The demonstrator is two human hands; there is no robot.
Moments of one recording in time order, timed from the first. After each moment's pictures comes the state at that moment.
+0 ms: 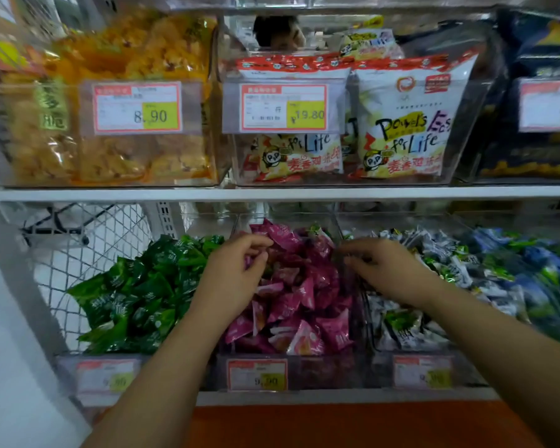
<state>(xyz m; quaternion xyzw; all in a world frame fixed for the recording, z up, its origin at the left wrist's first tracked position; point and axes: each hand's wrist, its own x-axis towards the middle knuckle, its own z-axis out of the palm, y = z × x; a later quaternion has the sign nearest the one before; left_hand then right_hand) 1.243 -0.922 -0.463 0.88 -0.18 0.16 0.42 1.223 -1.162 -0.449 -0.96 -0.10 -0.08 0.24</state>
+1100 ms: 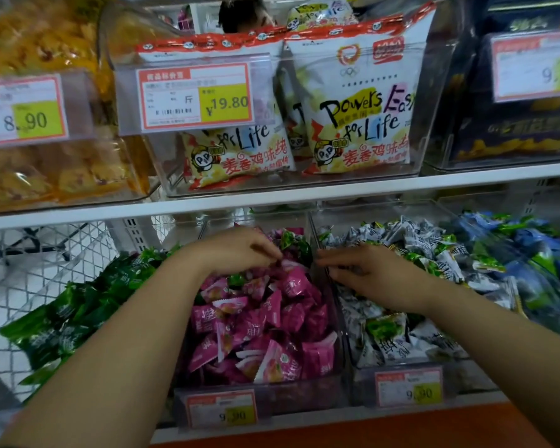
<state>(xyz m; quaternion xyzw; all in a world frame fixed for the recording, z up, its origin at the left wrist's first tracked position) 1.325 -0.969 -0.430 0.93 -0.27 -0.15 0.21 1.235 -1.196 -0.464 -0.95 -0.16 -0.02 0.27</state>
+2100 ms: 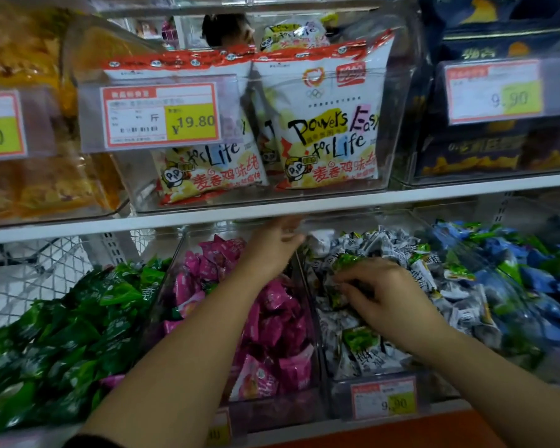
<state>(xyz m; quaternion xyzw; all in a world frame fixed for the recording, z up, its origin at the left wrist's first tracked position) 1.322 -1.053 -0.453 0.87 -0.26 0.05 0.41 1.202 -1.215 -0.485 -0.93 -0.11 -0.25 0.25</state>
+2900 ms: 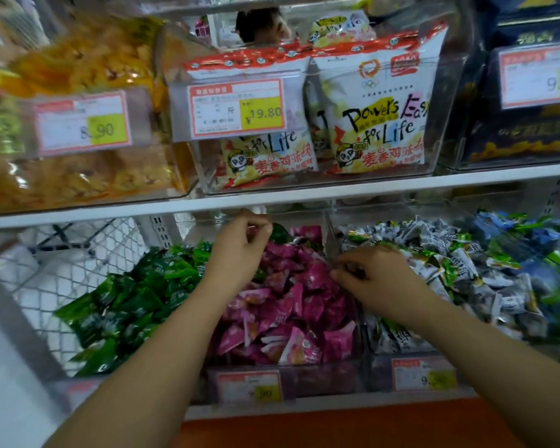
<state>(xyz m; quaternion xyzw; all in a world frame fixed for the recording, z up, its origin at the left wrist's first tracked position) 1.284 -0.954 -0.449 0.87 -0.16 0.17 0.44 1.218 -1.163 -0.476 -0.95 -0.09 -0.17 0.23</state>
